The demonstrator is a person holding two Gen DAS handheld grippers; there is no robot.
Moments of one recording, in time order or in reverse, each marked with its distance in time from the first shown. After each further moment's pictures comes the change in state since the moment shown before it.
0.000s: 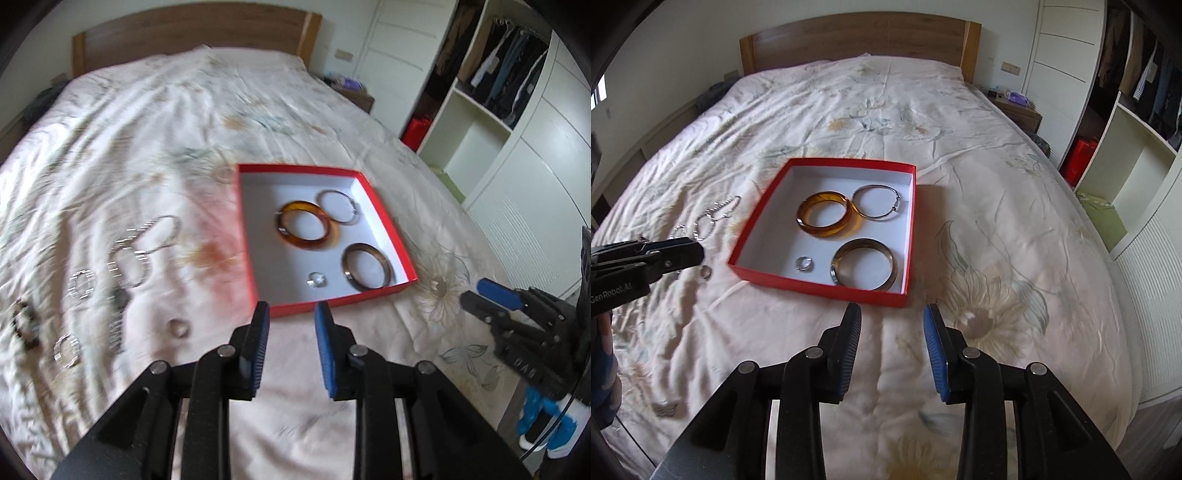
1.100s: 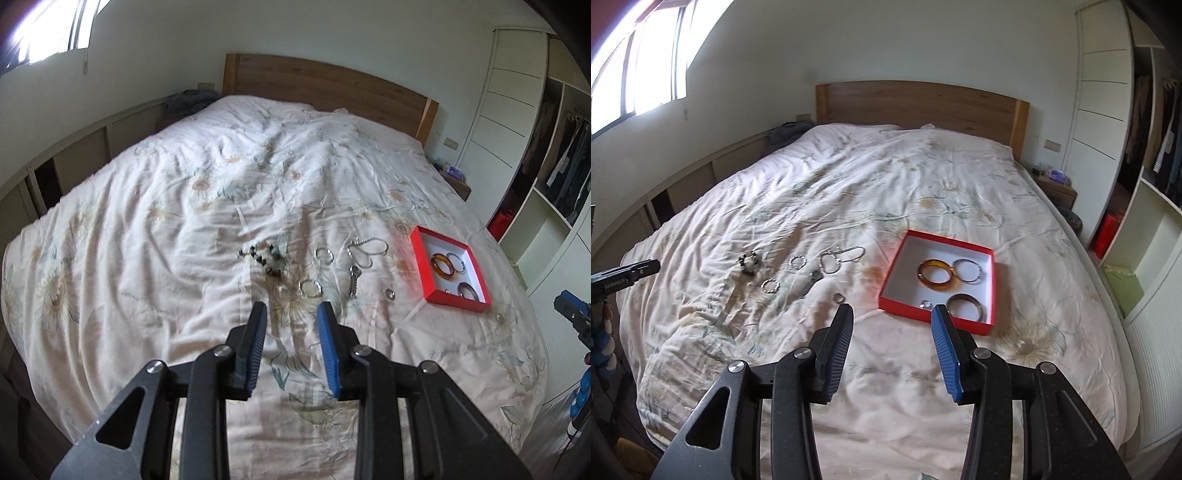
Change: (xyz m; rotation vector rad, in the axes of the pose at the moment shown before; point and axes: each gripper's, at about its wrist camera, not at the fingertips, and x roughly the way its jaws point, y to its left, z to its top) left arm -0.233 0.178 -0.140 -0.296 -0.230 0.298; right arm -0.148 0.123 -0.027 -0.155 -0.224 0.139
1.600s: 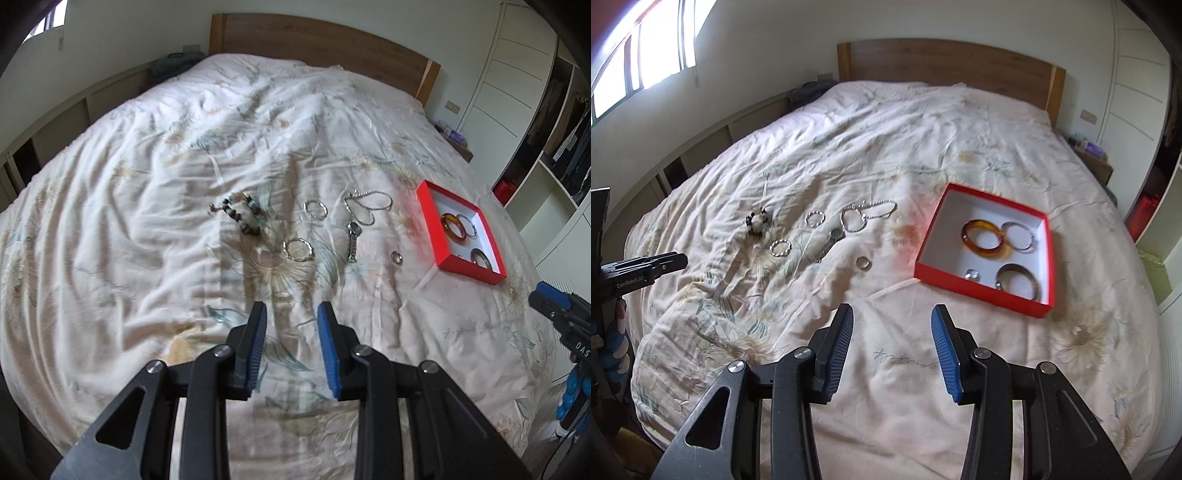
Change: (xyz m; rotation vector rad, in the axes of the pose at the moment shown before) left arm 0.082 -0.020 -0.014 0.019 0.160 -0.016; right arm 0.097 0.017 -0.015 -0.021 0.171 0.107
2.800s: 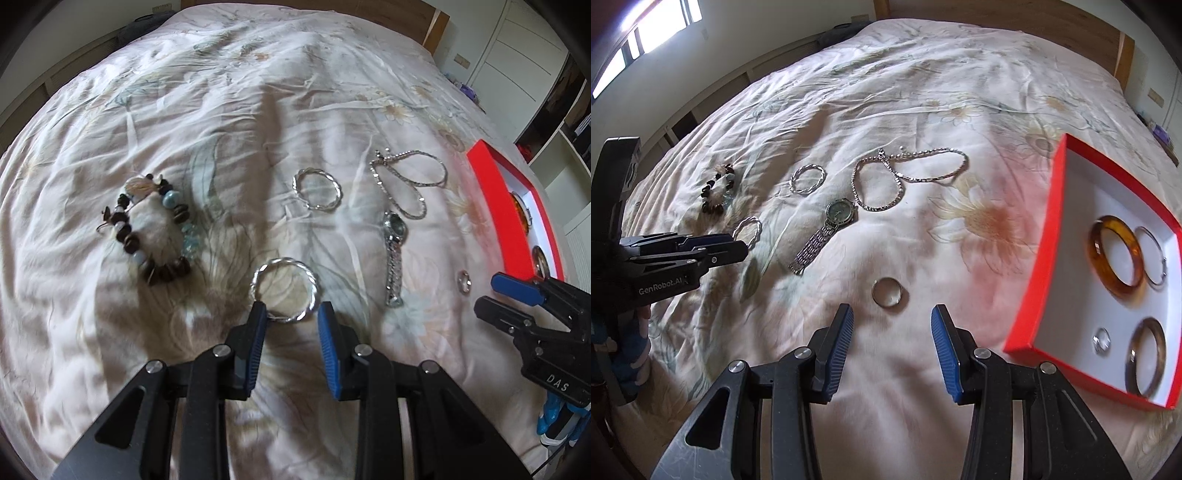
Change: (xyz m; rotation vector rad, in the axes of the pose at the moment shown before) left arm 0.188 -0.013 0.055 0.053 0.189 0.001; right arm 0.202 0.023 0.050 -0.085 0.196 0.151
